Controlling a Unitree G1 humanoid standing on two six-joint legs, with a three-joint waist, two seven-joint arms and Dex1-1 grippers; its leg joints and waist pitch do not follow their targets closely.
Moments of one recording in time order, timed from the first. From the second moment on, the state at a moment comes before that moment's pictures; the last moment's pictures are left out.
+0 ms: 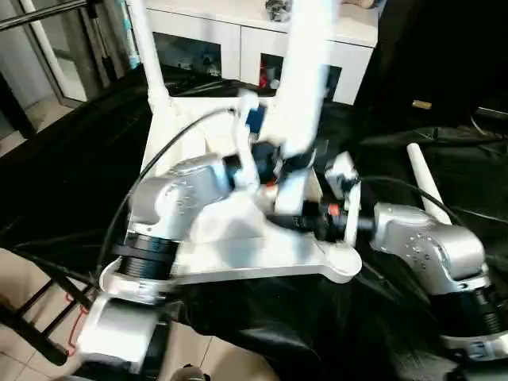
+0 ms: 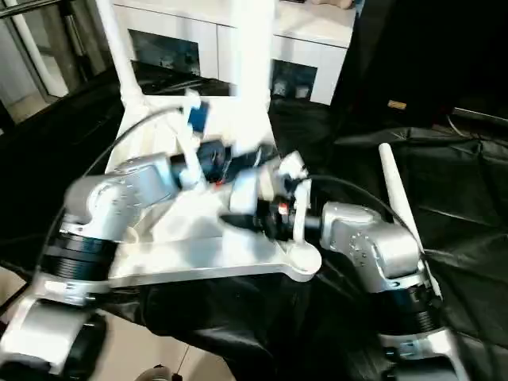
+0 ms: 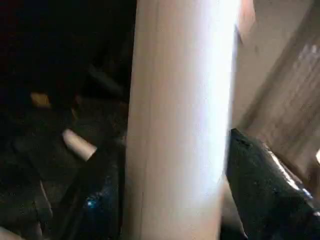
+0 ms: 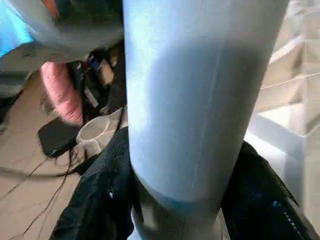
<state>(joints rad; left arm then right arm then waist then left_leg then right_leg) -0.76 -0.01 0.08 0.21 -0.60 0.62 -0.70 -0.45 -0.30 0.06 0.04 0.52 0.75 0.87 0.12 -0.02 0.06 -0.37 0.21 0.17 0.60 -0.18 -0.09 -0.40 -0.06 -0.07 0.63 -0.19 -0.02</state>
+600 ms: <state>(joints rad) -0.53 0.36 -0.27 0.07 -0.28 0.44 -0.88 -0.32 -0.22 -0.14 0.03 0.36 0.49 0.43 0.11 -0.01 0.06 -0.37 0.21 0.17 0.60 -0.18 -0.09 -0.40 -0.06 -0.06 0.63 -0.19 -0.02</state>
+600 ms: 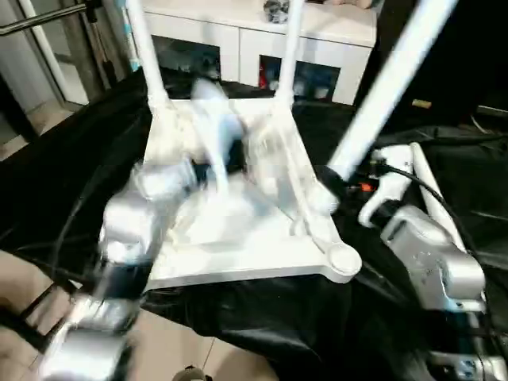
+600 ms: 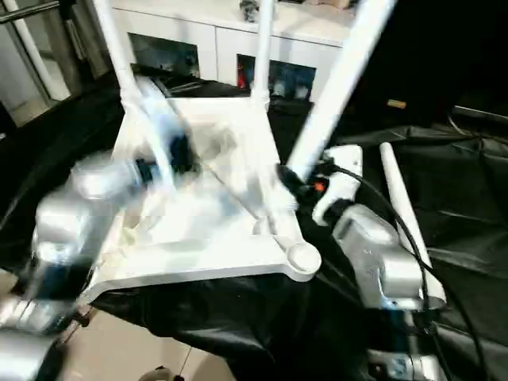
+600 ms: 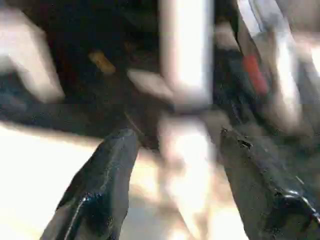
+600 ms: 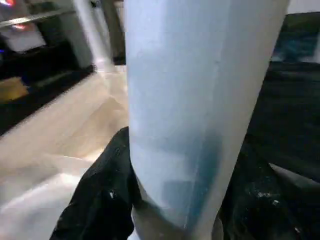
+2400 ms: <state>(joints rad) -0.53 0.39 -0.53 0.23 -0.08 0.44 -1.00 -0.24 -0.30 -0.07 -0.08 0.38 0.56 0.52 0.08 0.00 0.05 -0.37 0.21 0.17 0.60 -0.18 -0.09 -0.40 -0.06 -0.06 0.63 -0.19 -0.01</state>
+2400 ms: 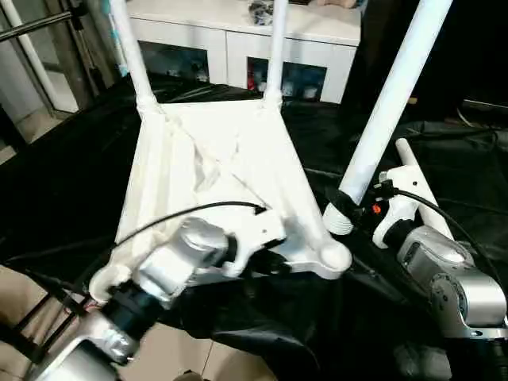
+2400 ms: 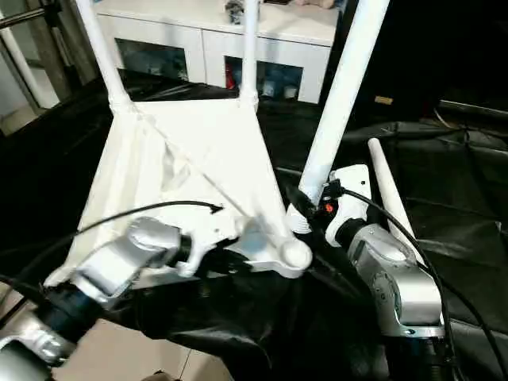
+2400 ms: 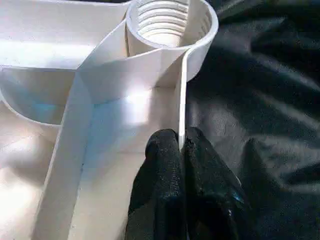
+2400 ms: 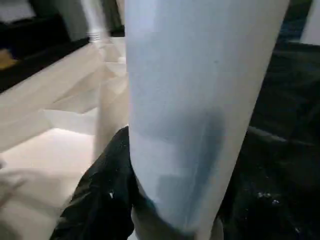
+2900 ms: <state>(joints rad) -0.56 0.42 -0.43 0.38 -0.07 0.29 -0.99 -0.35 -0.31 0.02 0.03 0.39 0.56 0.64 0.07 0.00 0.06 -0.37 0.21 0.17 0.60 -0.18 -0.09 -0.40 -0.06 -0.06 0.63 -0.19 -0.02</state>
